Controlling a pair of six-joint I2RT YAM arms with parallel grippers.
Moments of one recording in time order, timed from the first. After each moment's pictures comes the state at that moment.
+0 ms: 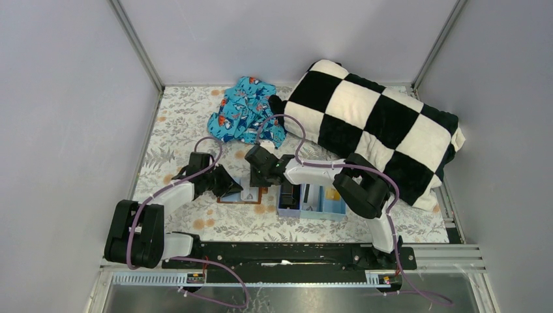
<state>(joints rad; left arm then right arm) -0.15 1.28 0.47 -0.16 0.45 -0.79 1.01 2.05 1.39 -0.27 0.13 0.87</state>
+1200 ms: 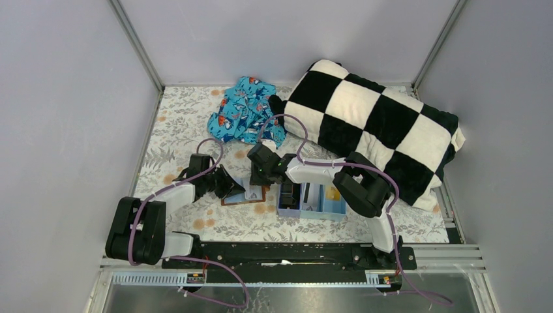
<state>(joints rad) -0.15 1.31 0.43 -0.06 0.54 -0.82 0.98 2.05 1.37 -0.23 0.09 0.89</state>
